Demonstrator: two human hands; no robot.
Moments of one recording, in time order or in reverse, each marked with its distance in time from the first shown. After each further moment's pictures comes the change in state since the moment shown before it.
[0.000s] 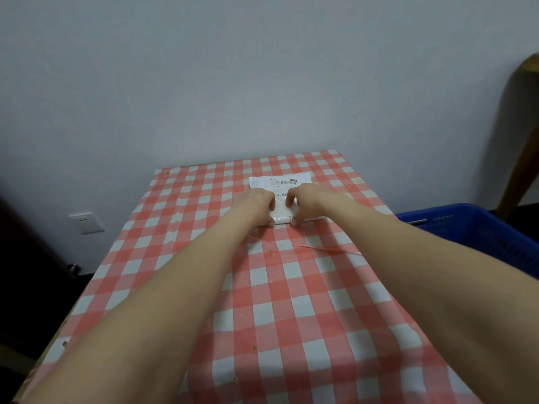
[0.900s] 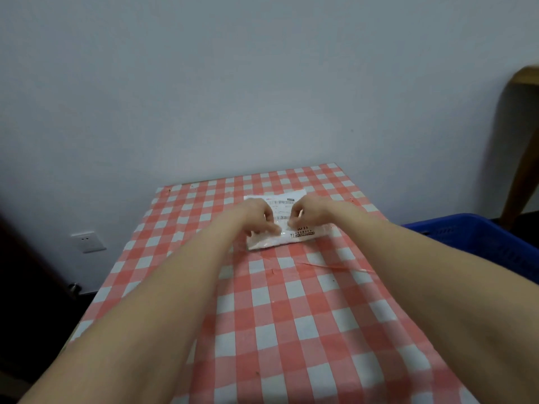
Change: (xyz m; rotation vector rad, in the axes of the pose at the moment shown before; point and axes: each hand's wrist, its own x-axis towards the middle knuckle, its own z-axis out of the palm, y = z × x) left_hand 0.010 -0.013 -0.021 -0.324 -0.175 -0.007; right_hand 0.006 0.013 -0.007 0.205 -0.040 -0.039
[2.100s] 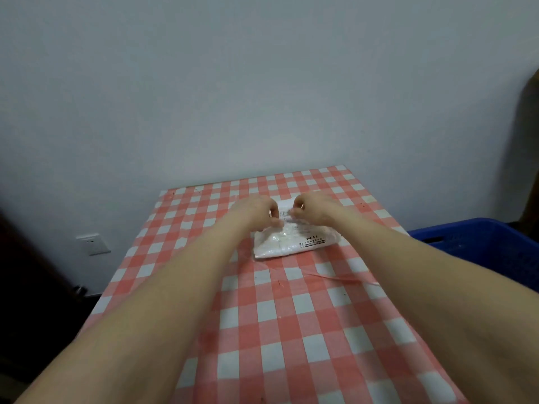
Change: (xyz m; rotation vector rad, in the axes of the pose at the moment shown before) left_hand 0.019 -0.006 -0.008 0.234 0.150 0.025; right_hand 0.022 -0.009 -0.002 0.044 0.154 0.053
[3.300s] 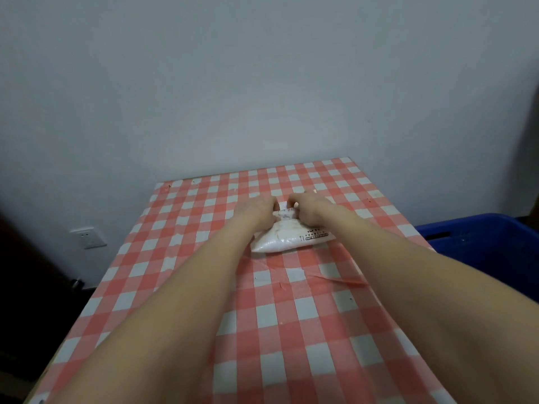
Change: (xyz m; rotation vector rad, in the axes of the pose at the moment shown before) left_hand 0.026 -0.001 0.026 0.056 0.018 -0.087; right_hand 0.029 -0.002 0.019 -0.078 -0.057 0.032
